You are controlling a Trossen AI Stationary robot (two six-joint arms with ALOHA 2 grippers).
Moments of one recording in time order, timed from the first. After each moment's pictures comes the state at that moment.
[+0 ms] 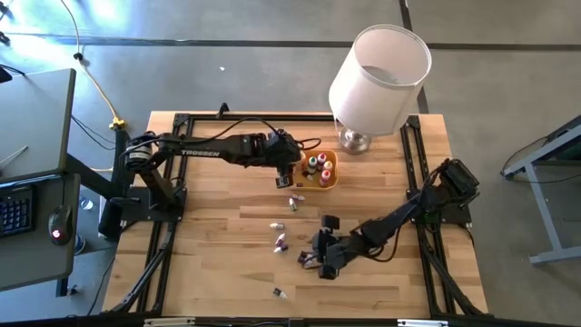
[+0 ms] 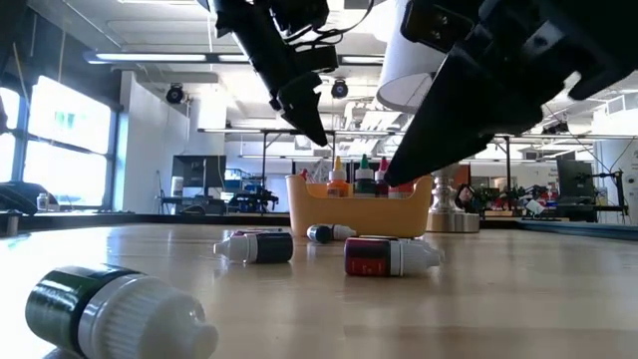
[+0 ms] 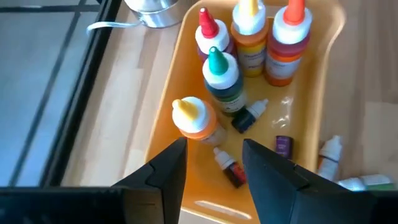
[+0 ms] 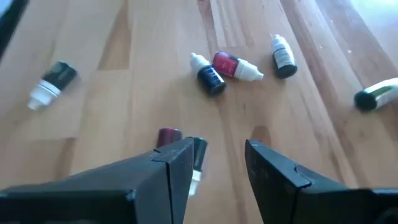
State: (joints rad) left arm 0.18 1.70 1.33 -0.46 -0.24 0.16; right arm 0.51 1.79 0.93 0.08 0.41 0.46
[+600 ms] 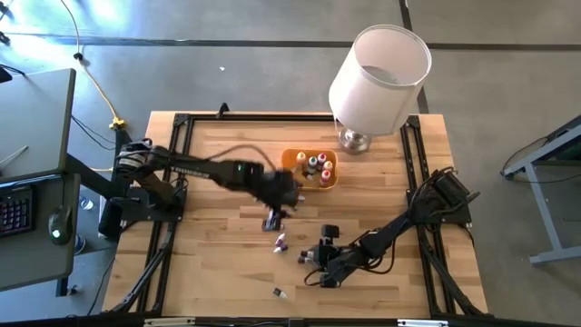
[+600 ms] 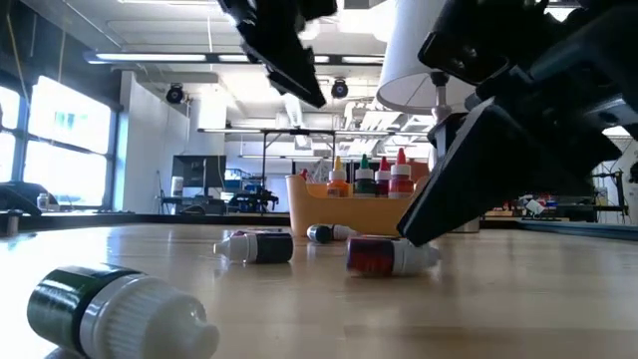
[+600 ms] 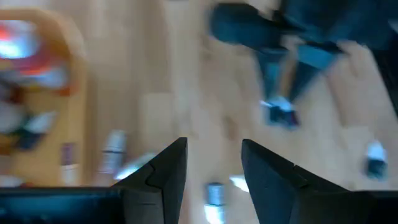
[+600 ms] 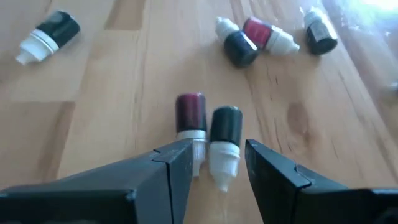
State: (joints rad) left arm -0.06 1.65 1.32 -0.54 0.14 0.02; right arm 0.58 1.92 0.93 0.17 0.48 0.45
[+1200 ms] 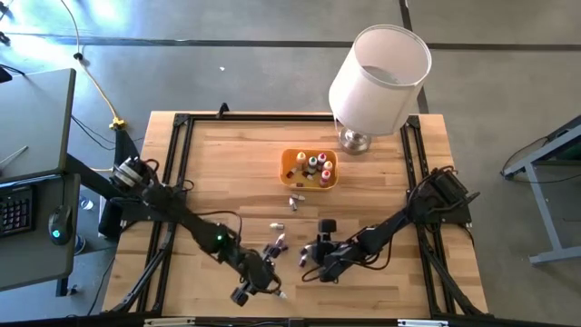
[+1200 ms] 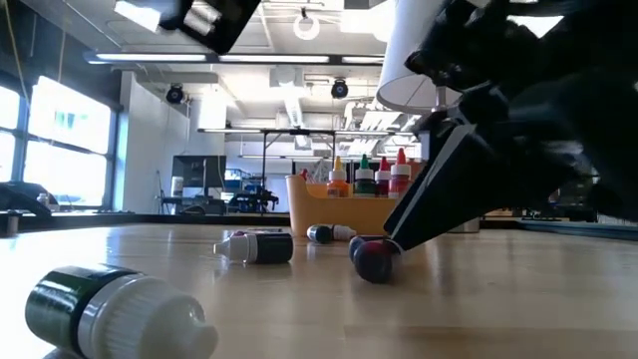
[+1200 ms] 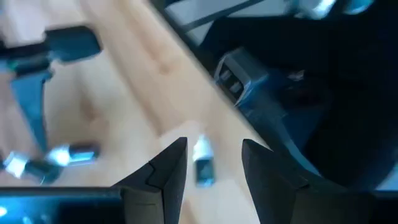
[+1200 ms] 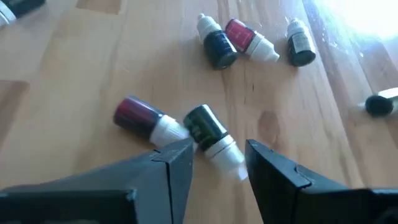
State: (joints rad) left arm -0.58 1.71 1.09 -0.03 0.04 -0.04; right arm 0.54 1.92 0.93 0.14 0.50 0.29
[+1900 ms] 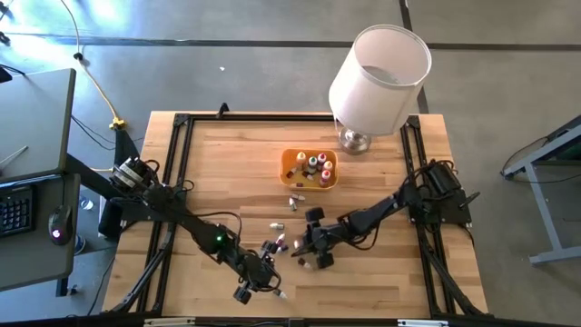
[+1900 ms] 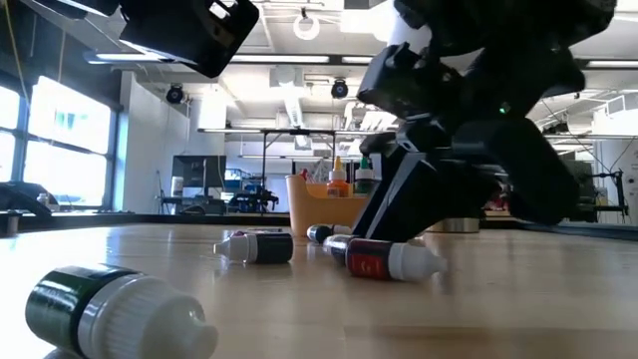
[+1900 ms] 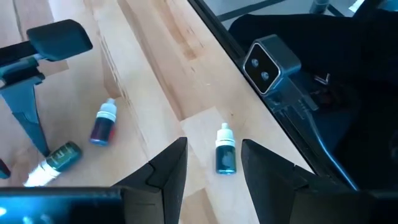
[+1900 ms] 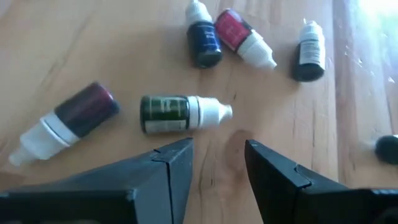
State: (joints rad) left arm -0.60 1.71 1.05 -0.01 -0.06 -0.10; right arm 0.36 1.92 0.93 0.16 0.21 0.00
